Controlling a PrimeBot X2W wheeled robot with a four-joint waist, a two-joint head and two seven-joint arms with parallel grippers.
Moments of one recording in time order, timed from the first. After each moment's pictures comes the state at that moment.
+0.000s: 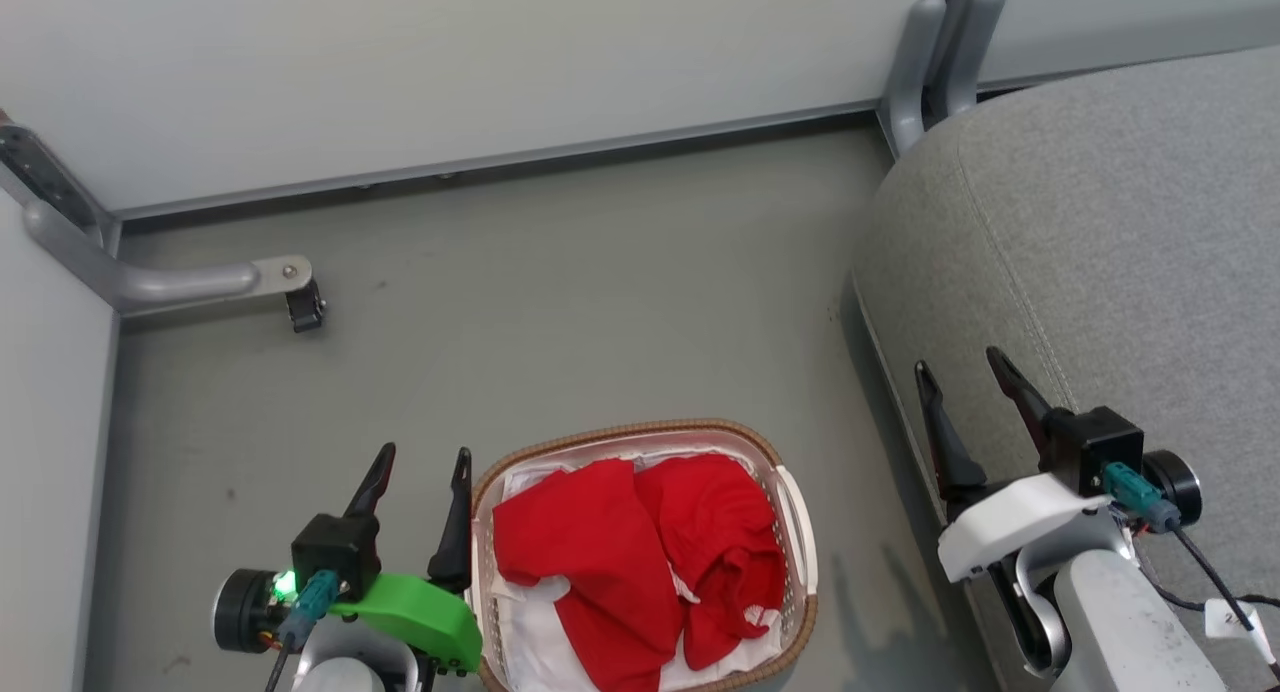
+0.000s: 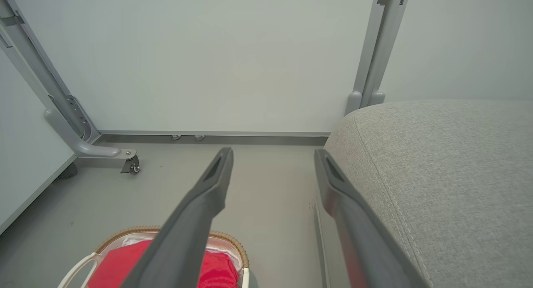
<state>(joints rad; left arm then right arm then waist) -0.13 0.05 -0.16 0.42 -0.15 -0.13 -0.26 -0.24 -0.09 0.10 0.36 0.16 0.13 -0.26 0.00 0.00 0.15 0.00</state>
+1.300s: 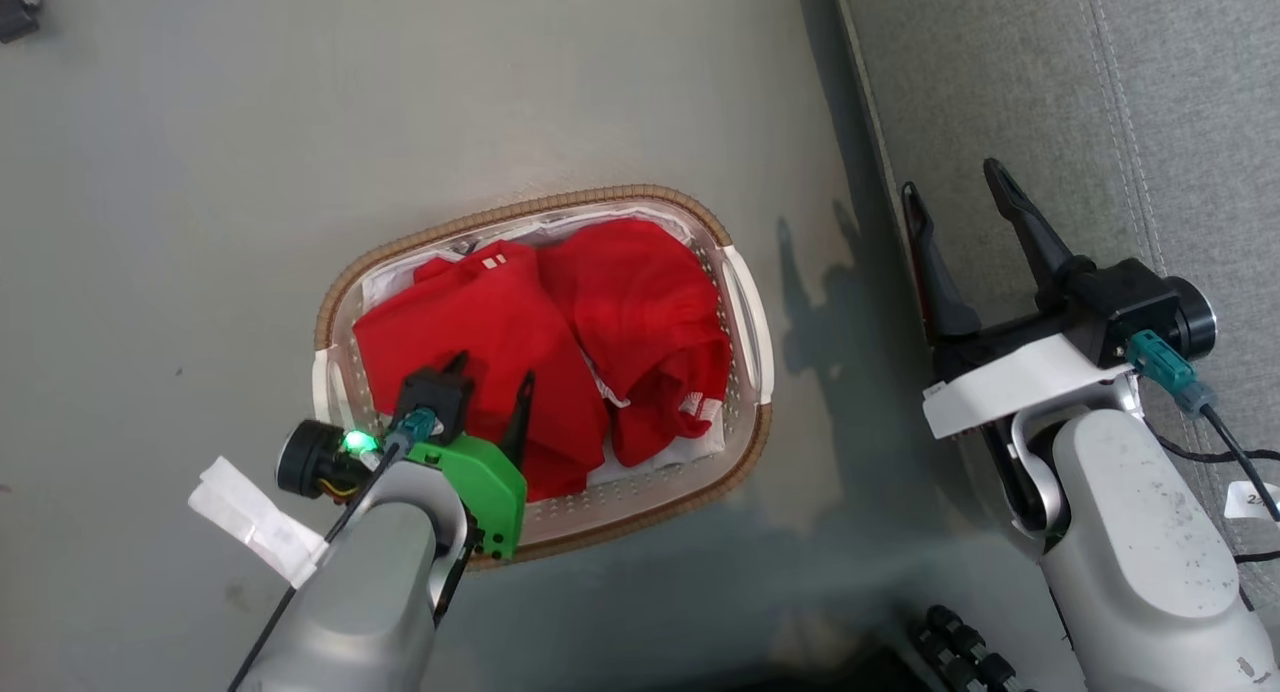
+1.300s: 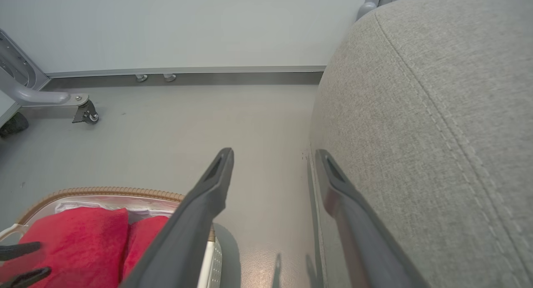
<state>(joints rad) -0.59 0.05 -0.48 0.97 -0.24 -0.11 -0.26 -0.44 -0.12 0.15 0.23 0.18 0.13 -0.26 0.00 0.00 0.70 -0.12</state>
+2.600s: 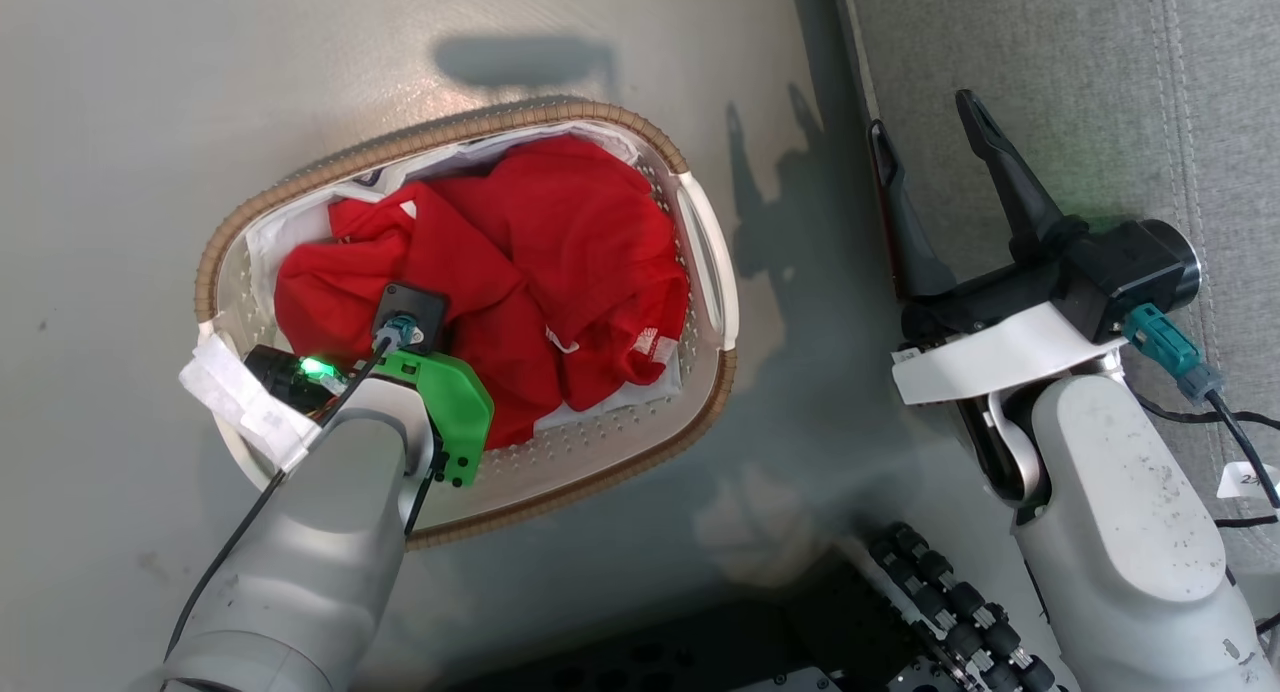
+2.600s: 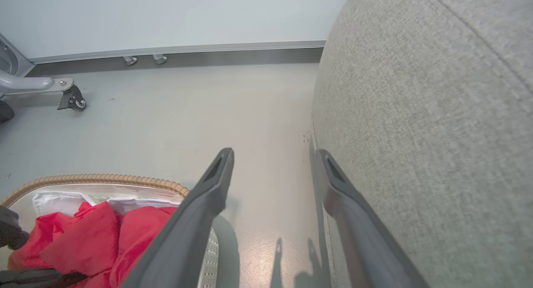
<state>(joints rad) -0.86 0.05 -0.66 1.28 -0.36 -0.06 -0.20 -0.49 -0.08 0.19 0.13 0.18 0.13 -0.26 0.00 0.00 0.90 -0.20</state>
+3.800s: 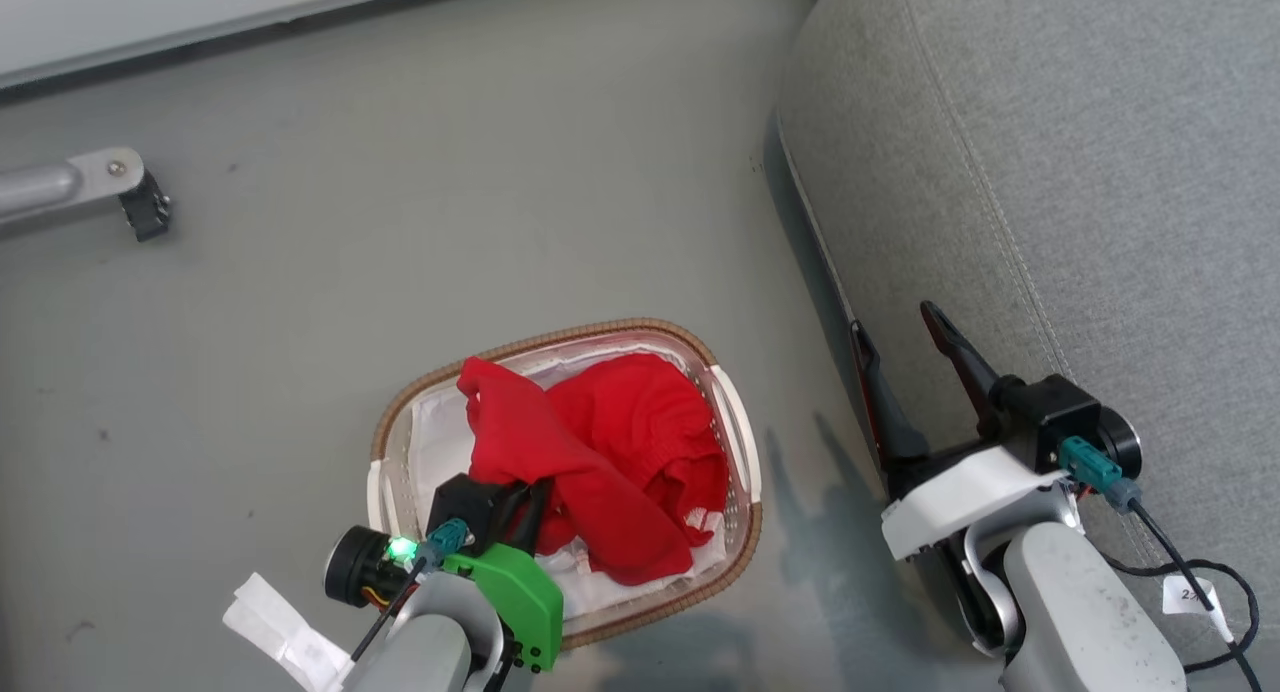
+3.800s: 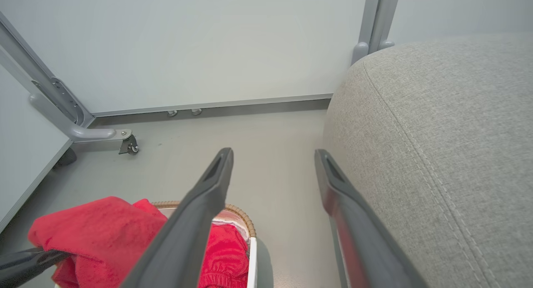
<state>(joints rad) -0.40 0.05 -0.55 0.83 -0.32 -0.10 -0.26 -0.30 -0.06 0.20 0.28 0.21 0.13 -0.26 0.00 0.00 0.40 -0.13</state>
